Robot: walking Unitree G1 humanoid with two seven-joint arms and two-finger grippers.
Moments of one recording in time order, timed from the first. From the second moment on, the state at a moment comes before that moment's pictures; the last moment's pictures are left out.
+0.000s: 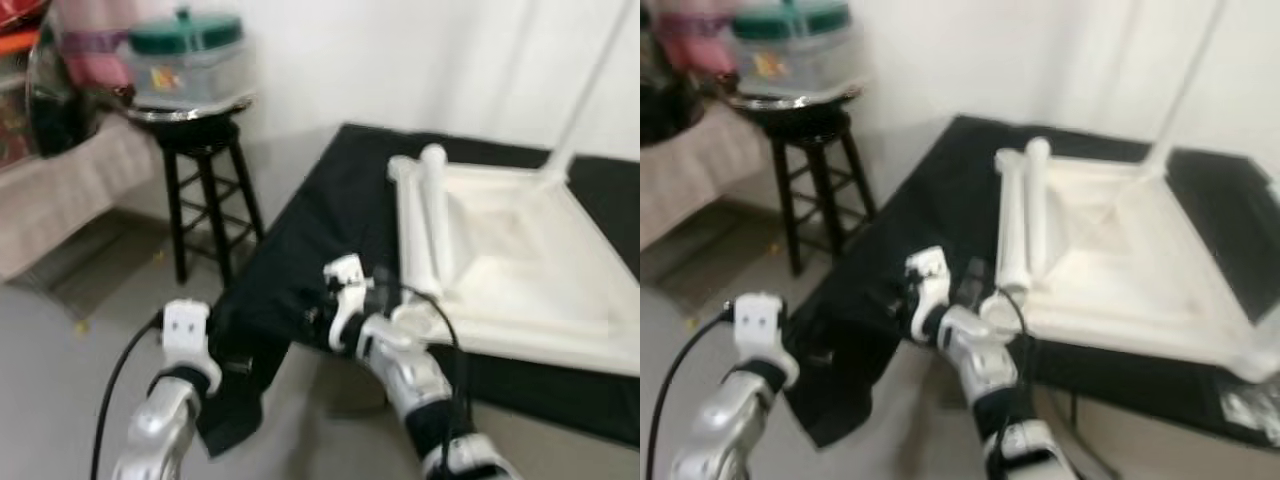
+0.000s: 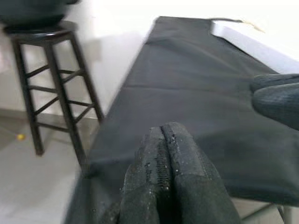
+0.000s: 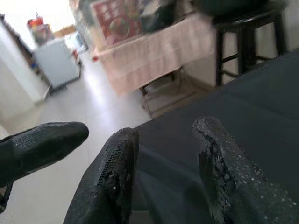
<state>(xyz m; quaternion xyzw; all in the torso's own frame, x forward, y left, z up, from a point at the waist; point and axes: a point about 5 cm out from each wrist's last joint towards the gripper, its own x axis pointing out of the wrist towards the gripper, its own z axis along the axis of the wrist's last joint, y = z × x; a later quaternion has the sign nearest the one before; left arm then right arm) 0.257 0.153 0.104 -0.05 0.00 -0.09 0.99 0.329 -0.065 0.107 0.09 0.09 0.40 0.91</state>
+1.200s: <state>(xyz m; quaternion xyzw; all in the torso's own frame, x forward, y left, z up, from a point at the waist) 0.258 0.151 0.109 -0.06 -0.01 -0.10 0.99 0.328 -0.069 0.107 0.11 0.08 0.40 0.91</state>
